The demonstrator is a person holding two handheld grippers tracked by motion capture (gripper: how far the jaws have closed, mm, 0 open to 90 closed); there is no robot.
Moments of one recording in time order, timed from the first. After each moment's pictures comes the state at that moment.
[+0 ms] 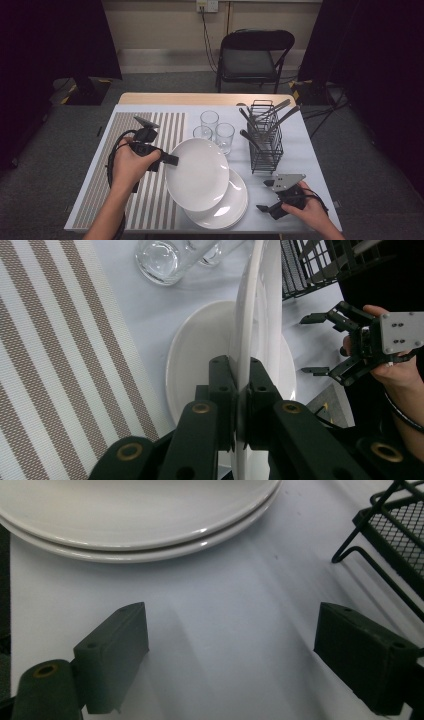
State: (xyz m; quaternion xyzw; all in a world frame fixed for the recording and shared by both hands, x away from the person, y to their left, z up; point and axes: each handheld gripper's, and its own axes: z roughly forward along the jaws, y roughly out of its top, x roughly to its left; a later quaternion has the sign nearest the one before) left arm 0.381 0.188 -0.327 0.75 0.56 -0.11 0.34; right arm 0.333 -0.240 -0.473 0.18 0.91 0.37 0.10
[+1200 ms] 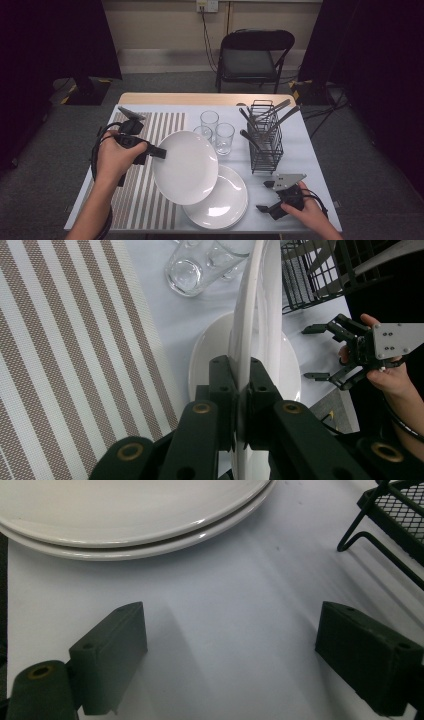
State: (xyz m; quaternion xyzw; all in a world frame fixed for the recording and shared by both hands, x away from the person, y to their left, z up) left arm 0.384 0.217 -0.306 0.74 0.57 -0.10 0.34; right arm 0.334 -0.242 -0.479 0.20 0.90 0.38 0.08
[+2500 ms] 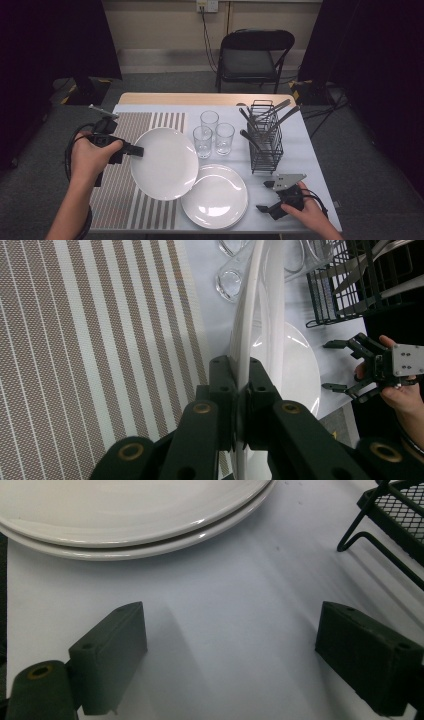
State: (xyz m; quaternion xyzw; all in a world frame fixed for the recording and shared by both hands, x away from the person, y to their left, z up) left arm 0.378 0.270 -0.301 0.70 0.62 -0.09 0.33; right arm 0.334 -0.242 -0.479 0.20 0.90 0.38 0.08
